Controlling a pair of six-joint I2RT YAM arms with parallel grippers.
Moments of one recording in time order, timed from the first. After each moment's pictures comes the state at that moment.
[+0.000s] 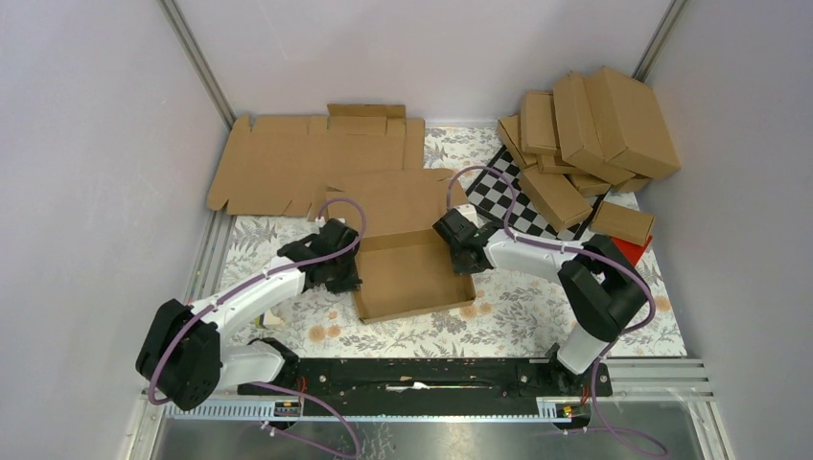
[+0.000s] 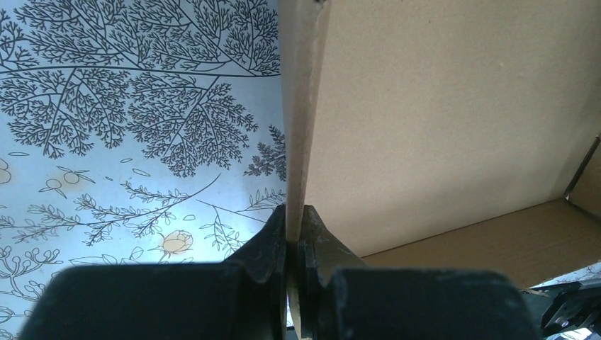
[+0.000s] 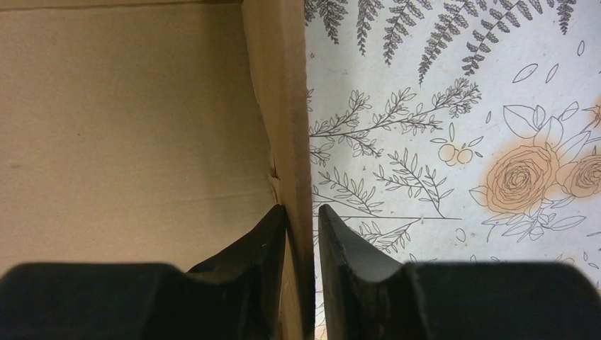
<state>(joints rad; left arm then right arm) -0.58 1.21 0.71 -0.61 -0.04 -0.76 0.75 1.67 0.97 -0.51 0.32 0.52</state>
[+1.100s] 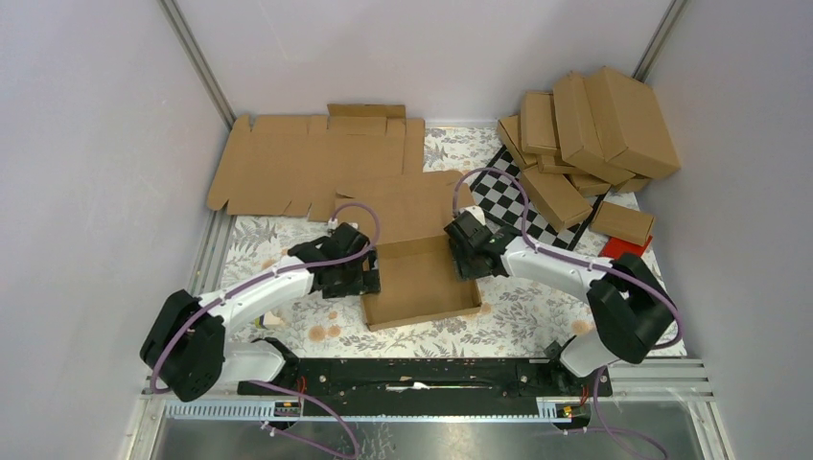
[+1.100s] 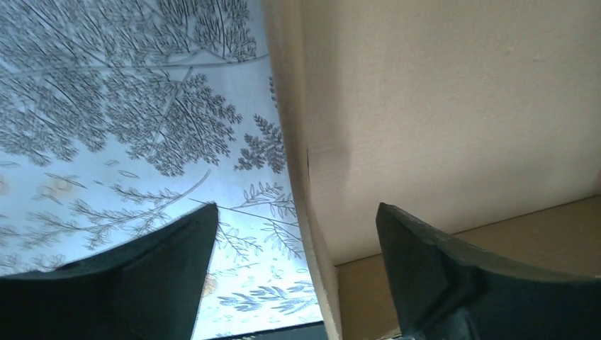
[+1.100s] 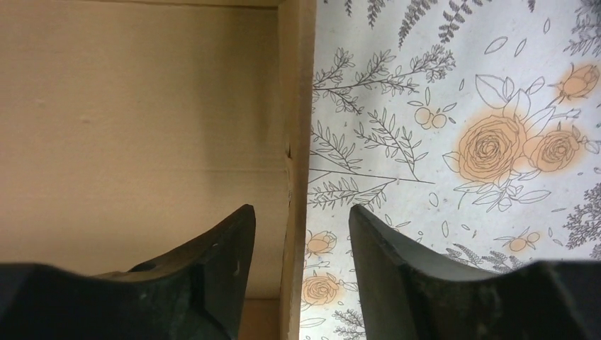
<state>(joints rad) -0.65 1.27 0.71 -0.61 -0.07 -0.71 0.75 1.54 0.90 -0.54 0.29 0.46</state>
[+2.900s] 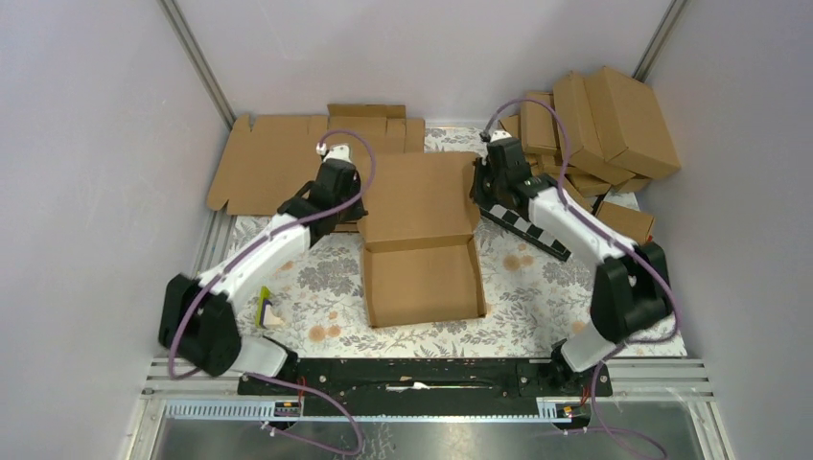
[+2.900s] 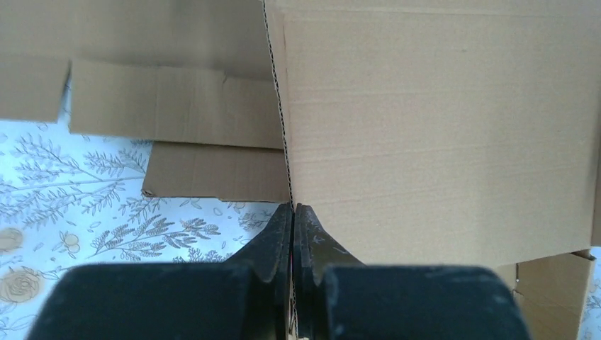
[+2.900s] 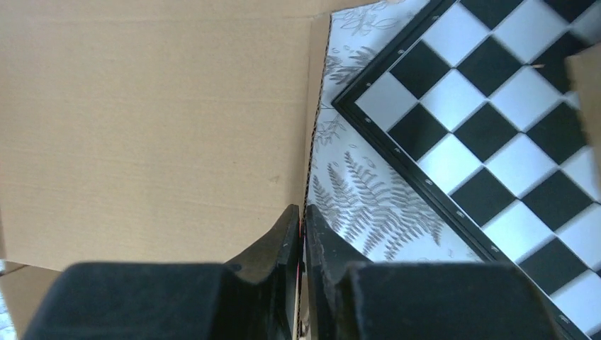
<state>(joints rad) -0.44 1.46 1.11 -0.43 -0.16 -0.51 0.40 1.68 1.30 -0.41 -0.03 0.33</state>
